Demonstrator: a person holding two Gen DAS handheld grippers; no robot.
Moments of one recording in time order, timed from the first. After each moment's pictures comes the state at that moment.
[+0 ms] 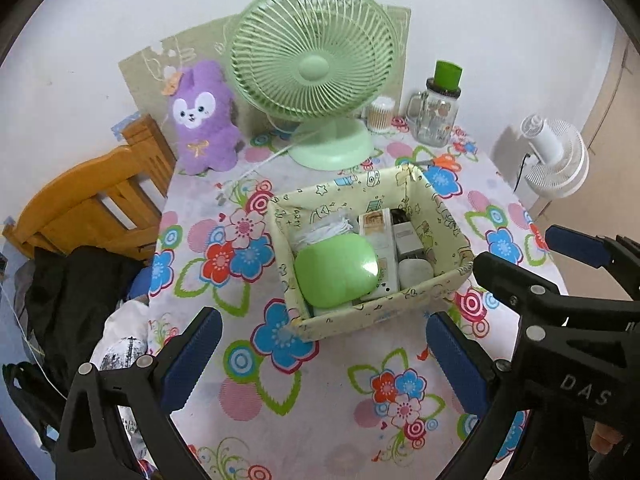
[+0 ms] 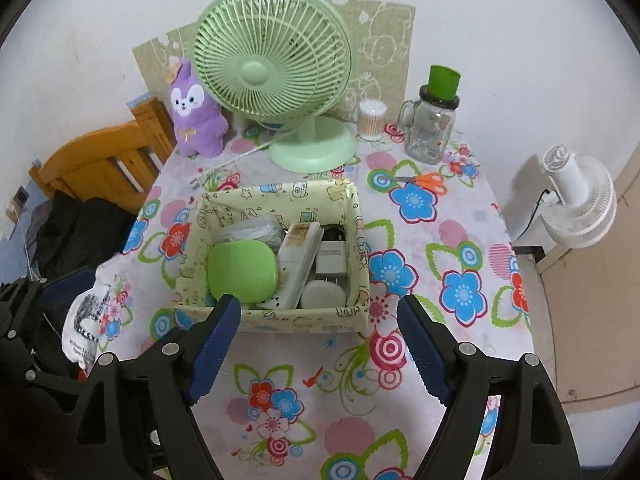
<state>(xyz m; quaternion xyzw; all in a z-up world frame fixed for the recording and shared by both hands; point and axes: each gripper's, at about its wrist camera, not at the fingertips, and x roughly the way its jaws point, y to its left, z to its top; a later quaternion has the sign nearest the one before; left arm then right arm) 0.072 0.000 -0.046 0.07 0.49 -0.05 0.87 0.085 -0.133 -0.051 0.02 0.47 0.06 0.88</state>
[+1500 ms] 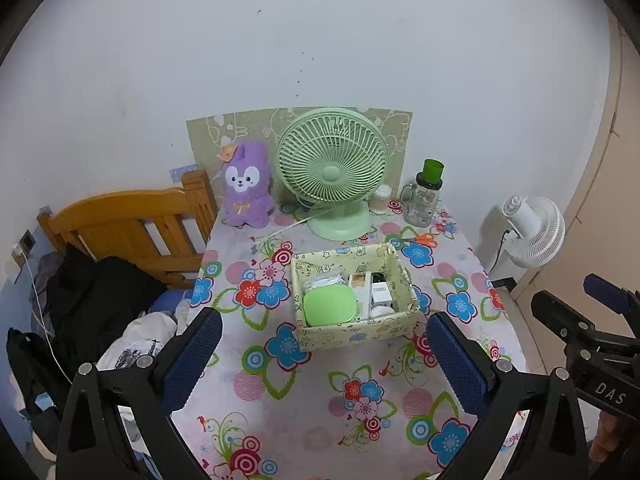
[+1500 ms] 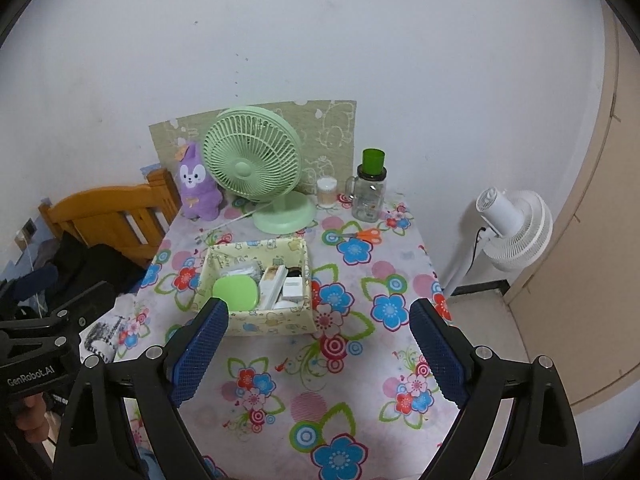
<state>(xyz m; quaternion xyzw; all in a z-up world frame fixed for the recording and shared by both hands) -0.029 -0.004 0.067 0.01 0.38 -0.02 0.93 -0.038 -0.190 0.058 0.02 0.36 0.03 0.93</state>
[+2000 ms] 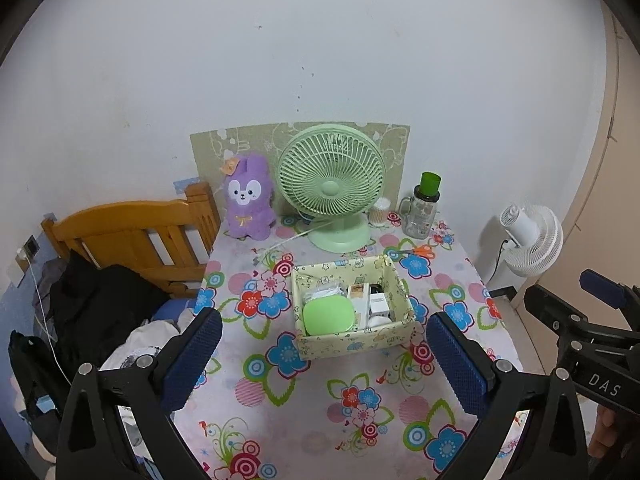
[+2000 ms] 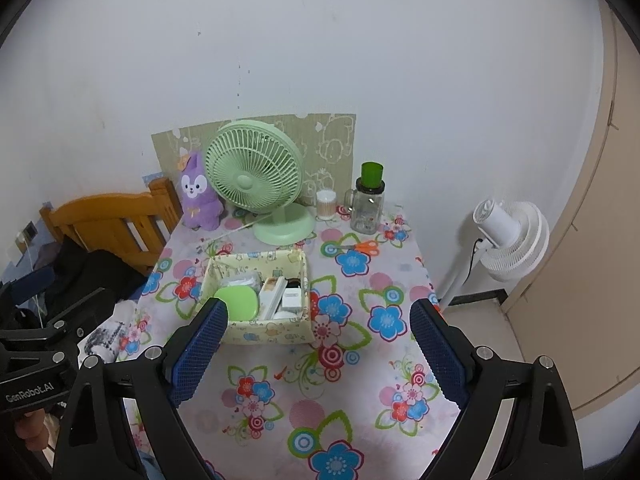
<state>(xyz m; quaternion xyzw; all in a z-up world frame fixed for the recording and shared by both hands) -0.038 -0.006 0.079 0.01 0.35 -0.01 0.93 -0.040 -0.192 0.070 0.02 0.35 0.03 0.94</state>
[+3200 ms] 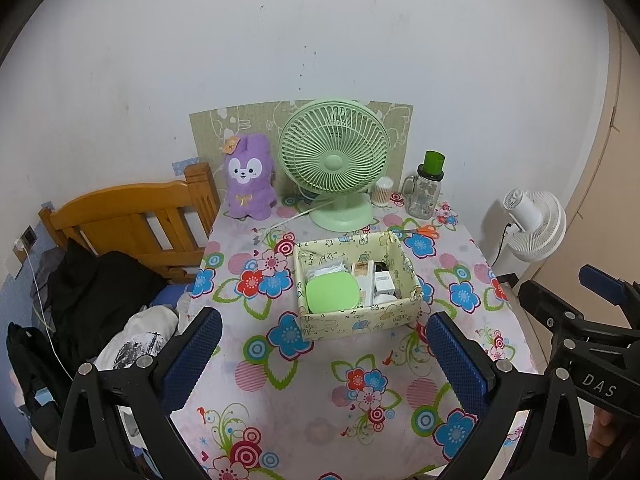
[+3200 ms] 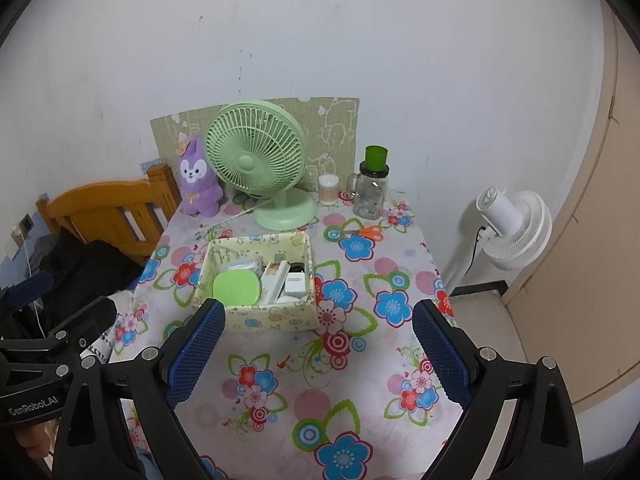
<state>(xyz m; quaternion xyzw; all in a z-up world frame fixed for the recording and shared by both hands) -0.041 -0.002 0.053 0.02 0.38 -0.01 0.93 -0.039 -0.178 0.045 0.01 0.36 0.03 0.93</state>
